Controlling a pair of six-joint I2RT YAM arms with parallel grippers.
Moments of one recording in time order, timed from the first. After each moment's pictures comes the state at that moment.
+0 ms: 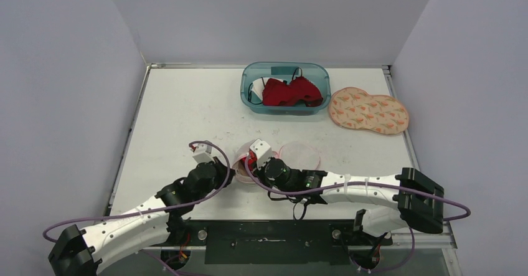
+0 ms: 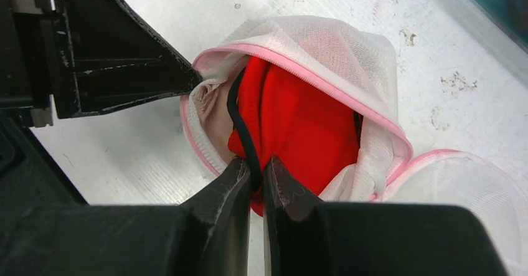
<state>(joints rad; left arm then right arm) -0.87 0.69 0.28 -0.14 -0.36 -0.98 1.22 1.37 0.75 0.10 0.35 0.19</state>
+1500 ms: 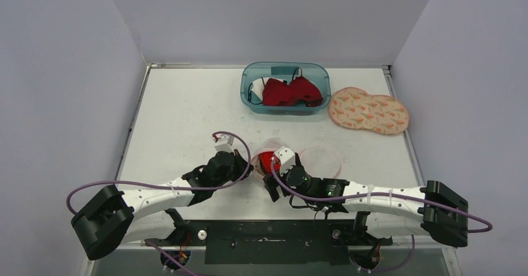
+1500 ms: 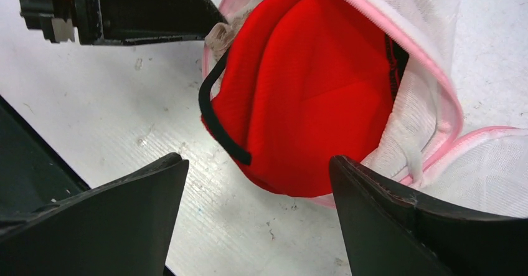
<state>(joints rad) -0.87 1.15 0.38 0.21 -0.23 -0.94 1.18 1.11 0.51 0.02 0.33 0.31</state>
